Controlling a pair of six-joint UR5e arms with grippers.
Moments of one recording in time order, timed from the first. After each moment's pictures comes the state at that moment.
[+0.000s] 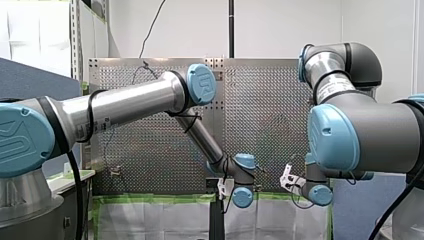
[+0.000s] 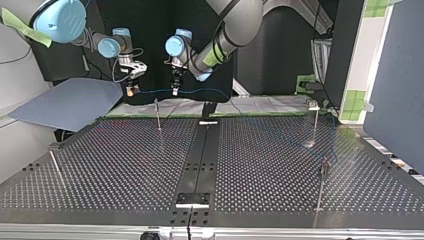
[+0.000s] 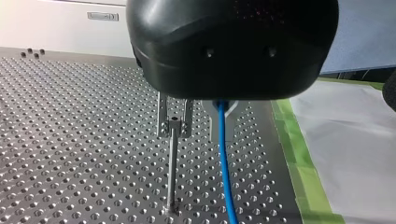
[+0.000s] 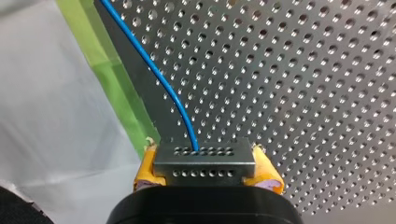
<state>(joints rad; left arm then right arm) -0.84 -2.82 -1.16 -2.37 -2.14 -1.62 1.66 -0.53 1.81 -1.13 1.29 1.92</state>
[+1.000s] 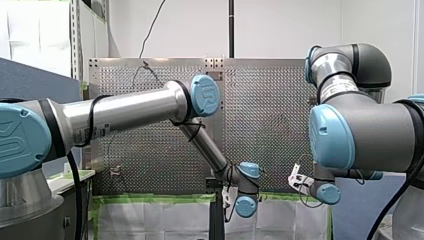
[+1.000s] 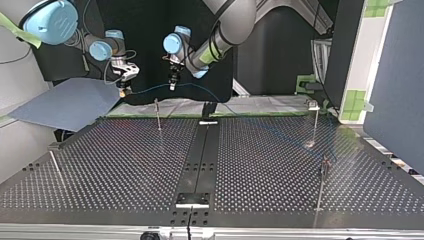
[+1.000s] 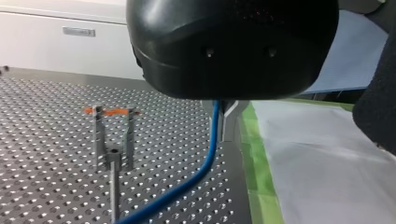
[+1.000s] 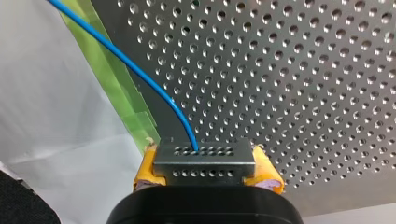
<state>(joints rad) -0.87 -2.91 -1.07 -2.42 -2.12 -1.62 1.60 -0.52 1.77 -1.07 1.26 1.92</state>
